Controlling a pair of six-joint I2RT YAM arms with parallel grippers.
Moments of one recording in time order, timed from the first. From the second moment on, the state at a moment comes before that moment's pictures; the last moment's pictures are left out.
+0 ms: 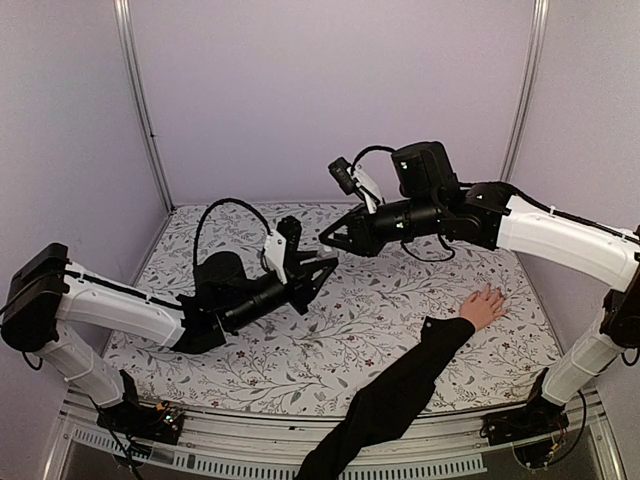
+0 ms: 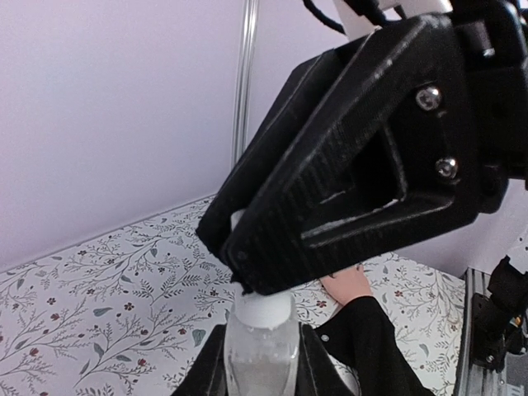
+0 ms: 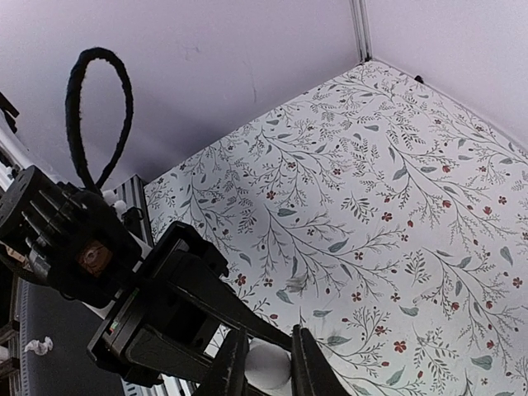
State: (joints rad) left arm -1.07 1.52 0.68 0.90 -0.17 -0.10; right arm 0.91 1.56 1.44 -0.35 -0.33 0.18
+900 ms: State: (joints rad) left arm -0.92 1.52 0.66 1.04 0.46 -0.20; right arm 0.90 1.53 1.44 -0.37 -0.58 0.00
